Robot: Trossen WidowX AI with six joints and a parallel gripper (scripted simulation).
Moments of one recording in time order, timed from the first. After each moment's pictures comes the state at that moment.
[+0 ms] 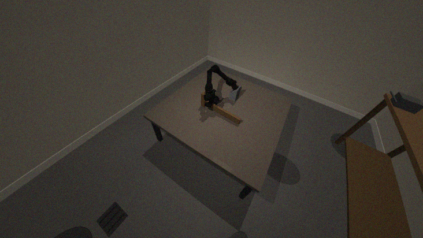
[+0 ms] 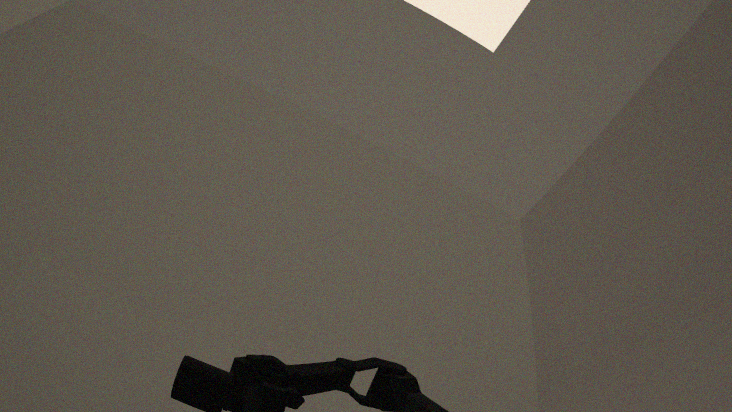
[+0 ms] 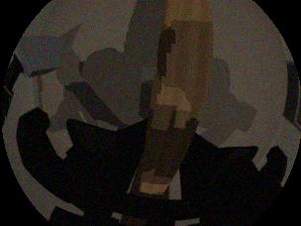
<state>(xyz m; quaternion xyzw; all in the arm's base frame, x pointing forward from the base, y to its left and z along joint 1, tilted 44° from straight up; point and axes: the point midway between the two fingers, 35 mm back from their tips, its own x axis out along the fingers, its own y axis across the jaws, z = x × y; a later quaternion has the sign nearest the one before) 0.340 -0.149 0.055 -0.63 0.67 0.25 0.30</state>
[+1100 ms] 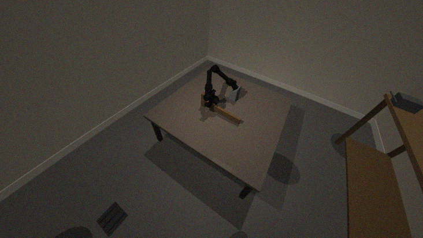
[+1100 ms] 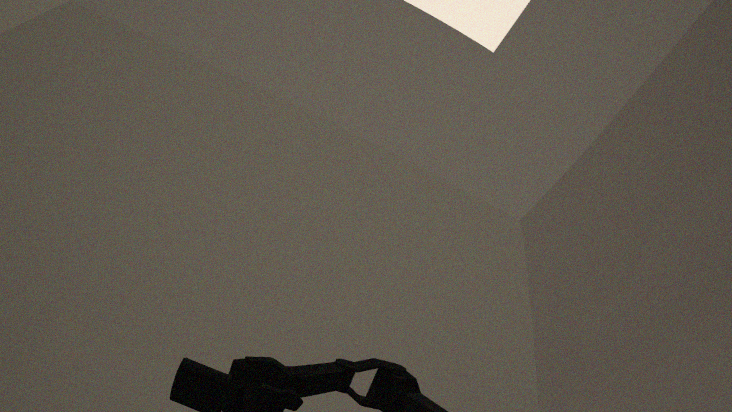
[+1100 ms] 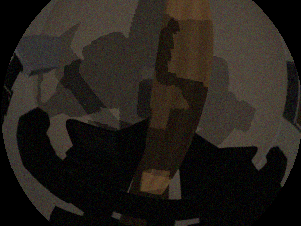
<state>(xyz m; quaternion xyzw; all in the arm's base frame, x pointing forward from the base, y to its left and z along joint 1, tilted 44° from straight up) 0.340 -0.152 0.055 -0.63 0.67 0.25 0.30</state>
